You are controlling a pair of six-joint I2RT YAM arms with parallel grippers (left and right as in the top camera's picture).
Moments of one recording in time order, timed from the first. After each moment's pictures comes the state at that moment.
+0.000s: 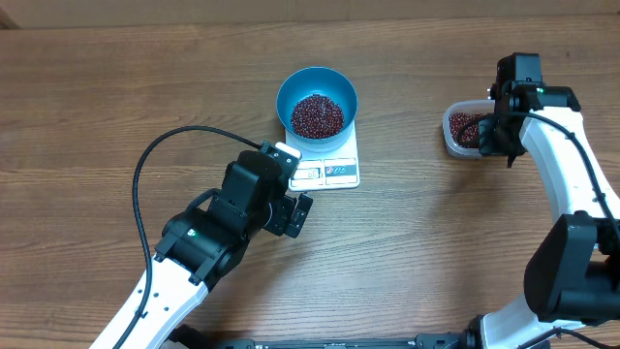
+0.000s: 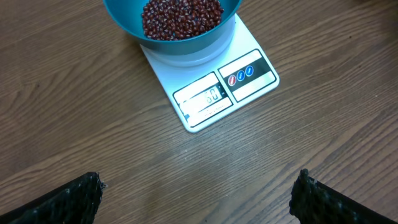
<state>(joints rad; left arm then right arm) -0.57 1.12 0.96 -0.71 -0.10 -0.07 -0.08 1.78 1.41 -0.98 0.29 -0.04</state>
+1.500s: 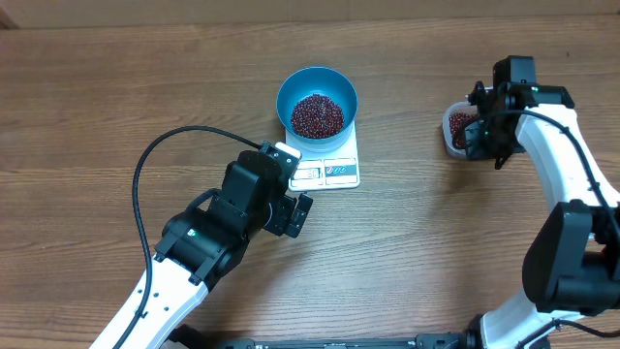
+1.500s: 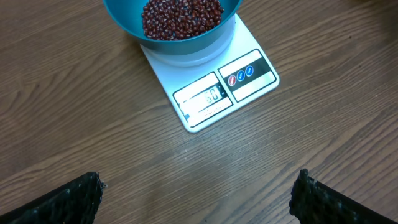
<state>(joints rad) -0.57 1.12 0.96 -0.71 -0.10 -0.07 -0.08 1.83 1.41 -0.99 0.04 -0.17</state>
